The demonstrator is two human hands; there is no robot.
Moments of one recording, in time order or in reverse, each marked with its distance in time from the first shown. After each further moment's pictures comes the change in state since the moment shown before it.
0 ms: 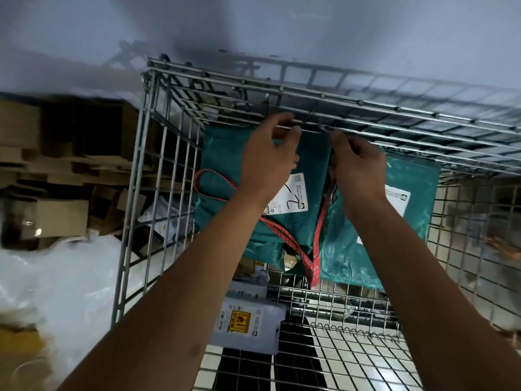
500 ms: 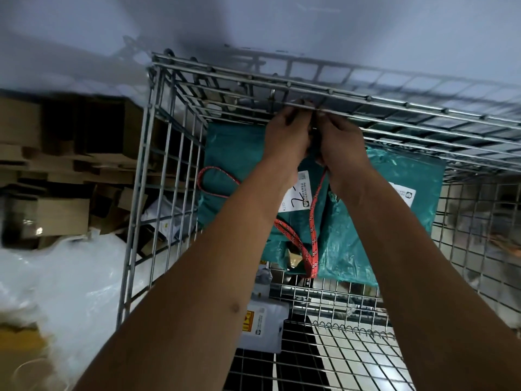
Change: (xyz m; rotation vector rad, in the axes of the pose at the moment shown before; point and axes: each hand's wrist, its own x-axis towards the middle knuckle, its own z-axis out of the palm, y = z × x) left_hand 0.028 0.009 0.029 -0.452 0.008 -0.337; right_hand 0.018 -0.014 0.040 0.085 -0.145 0.097
